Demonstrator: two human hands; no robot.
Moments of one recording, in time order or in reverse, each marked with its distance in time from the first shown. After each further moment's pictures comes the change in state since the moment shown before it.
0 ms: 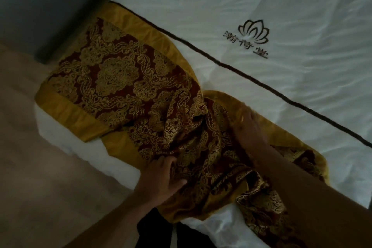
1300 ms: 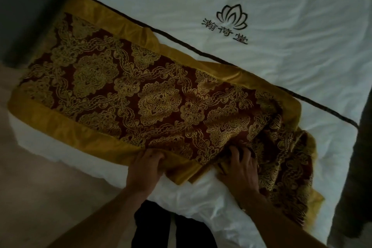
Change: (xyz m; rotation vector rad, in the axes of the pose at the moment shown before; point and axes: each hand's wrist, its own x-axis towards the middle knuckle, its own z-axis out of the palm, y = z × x) left_hand 0.021 -0.015 0.014 0.208 0.098 0.012; right_hand -0.125 0.064 0.068 -0.413 -0.059 0.109
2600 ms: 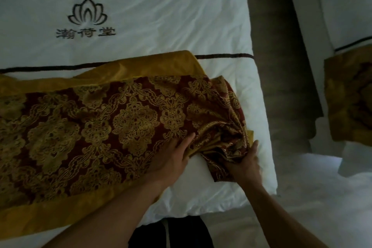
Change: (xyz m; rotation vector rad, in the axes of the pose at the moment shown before) left_hand 0.026 0.266 0.052 0.037 -0.406 0.587; right_hand -0.102 0.187 0.028 0.860 0.086 0.891
